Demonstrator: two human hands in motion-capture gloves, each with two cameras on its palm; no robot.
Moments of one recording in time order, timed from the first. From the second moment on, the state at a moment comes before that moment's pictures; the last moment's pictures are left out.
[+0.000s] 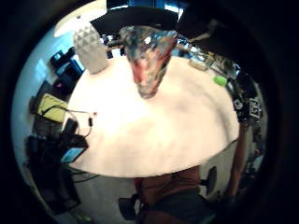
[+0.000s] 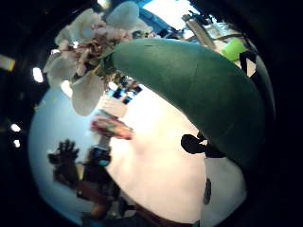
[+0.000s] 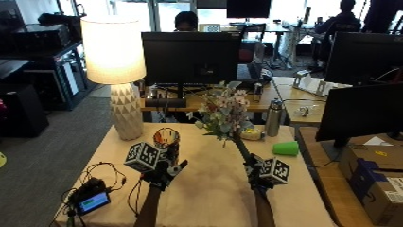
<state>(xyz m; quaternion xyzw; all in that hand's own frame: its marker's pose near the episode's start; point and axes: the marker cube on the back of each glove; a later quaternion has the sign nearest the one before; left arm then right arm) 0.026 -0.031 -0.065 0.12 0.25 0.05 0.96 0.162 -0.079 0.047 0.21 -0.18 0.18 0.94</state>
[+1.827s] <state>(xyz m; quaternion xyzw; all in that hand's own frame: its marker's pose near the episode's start) 0.076 -0.120 -0.229 0.33 0.52 0.13 0.78 -0.005 -0.079 0.001 0.22 -0.58 -0.11 0.78</state>
